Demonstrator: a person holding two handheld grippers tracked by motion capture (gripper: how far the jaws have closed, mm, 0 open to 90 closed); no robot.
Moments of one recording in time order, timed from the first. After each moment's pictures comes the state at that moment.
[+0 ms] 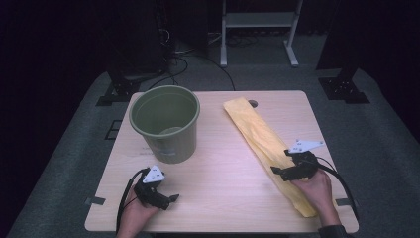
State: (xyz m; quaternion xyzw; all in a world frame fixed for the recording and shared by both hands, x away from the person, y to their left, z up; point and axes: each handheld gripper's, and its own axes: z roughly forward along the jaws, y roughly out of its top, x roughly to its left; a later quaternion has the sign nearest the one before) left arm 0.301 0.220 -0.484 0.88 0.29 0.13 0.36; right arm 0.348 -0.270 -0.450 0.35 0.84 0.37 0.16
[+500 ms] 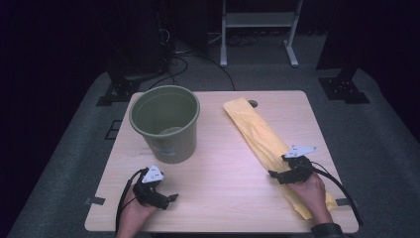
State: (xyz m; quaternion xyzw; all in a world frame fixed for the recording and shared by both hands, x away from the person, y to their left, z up) left arm 0.299 0.224 -0.482 0.87 0.31 0.13 0.36; right arm 0.353 -0.274 -0.486 0.36 0.84 0.37 0.15
